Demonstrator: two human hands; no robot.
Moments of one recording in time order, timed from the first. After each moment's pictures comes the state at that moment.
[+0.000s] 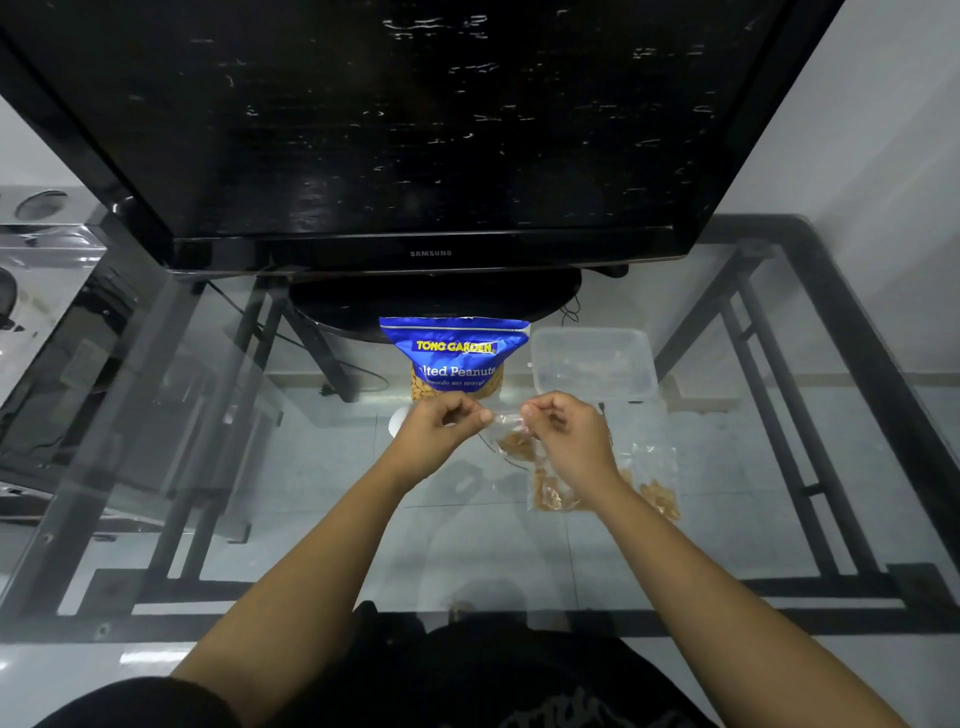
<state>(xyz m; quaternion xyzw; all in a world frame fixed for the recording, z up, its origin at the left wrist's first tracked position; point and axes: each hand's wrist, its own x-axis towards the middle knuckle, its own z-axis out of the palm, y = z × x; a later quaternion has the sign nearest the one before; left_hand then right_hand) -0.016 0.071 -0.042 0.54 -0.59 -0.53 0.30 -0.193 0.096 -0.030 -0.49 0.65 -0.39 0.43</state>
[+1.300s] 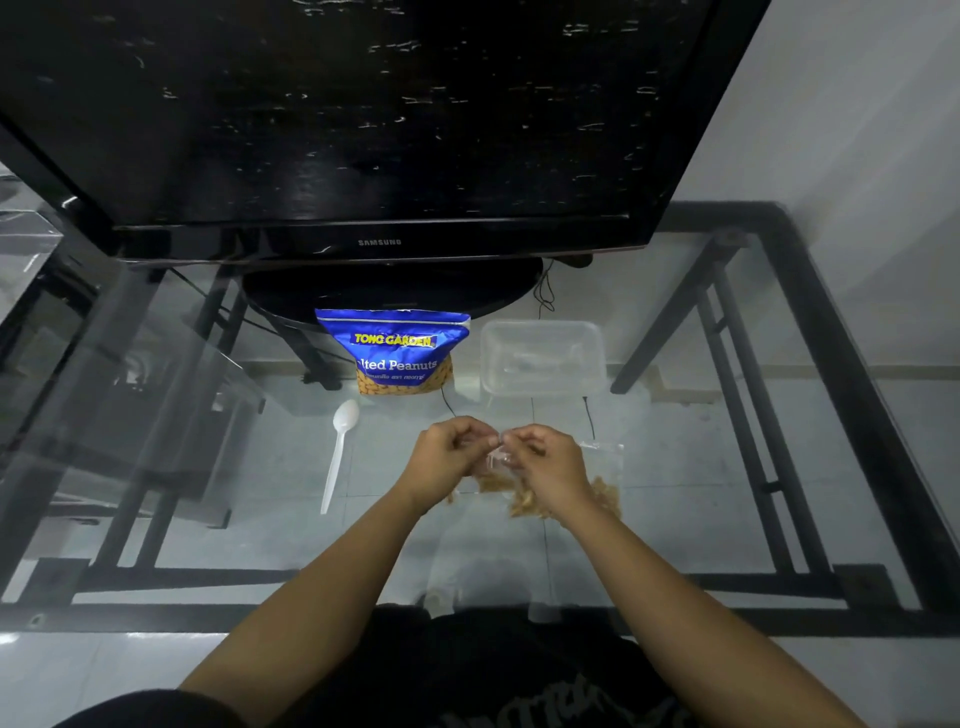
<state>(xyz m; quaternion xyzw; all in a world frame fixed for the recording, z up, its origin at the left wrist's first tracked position) -0.105 0.092 -0.071 0.58 -0.52 -0.56 0.28 -0.254 0.109 -0.079 -0.41 0.64 -0.37 0.53</state>
